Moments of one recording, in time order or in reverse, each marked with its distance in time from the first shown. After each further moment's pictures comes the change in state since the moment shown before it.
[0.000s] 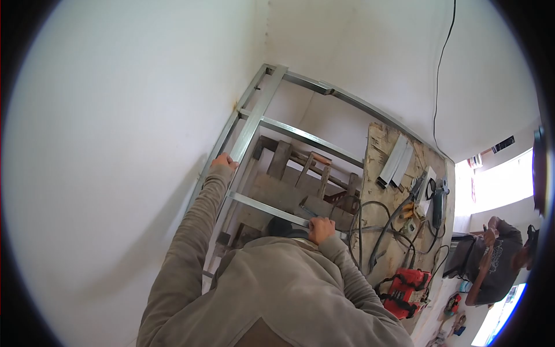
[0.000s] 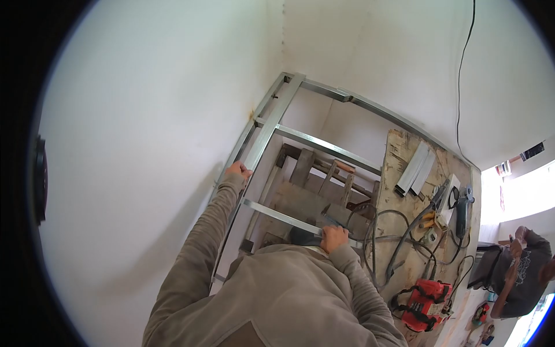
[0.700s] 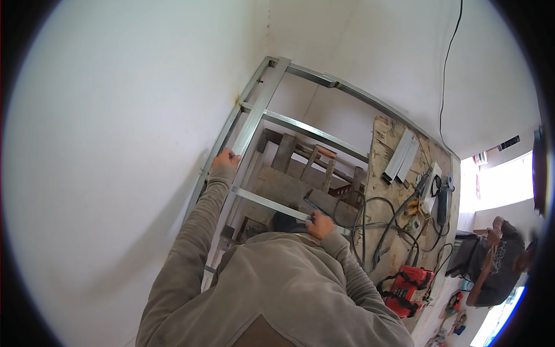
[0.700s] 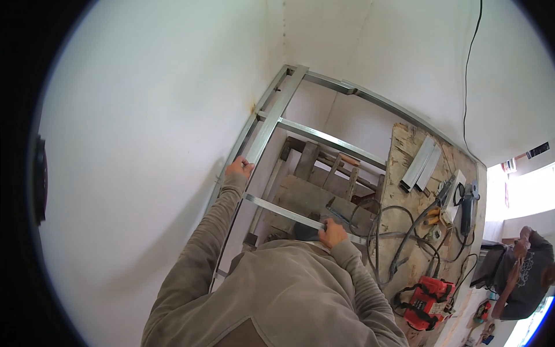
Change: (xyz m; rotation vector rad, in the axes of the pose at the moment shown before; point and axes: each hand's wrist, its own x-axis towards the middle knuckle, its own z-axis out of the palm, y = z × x) left_hand -0.034 0.017 -0.010 0.054 0.099 0.087; right_hand 0.009 -0.003 0.011 0.203 -0.188 0.268
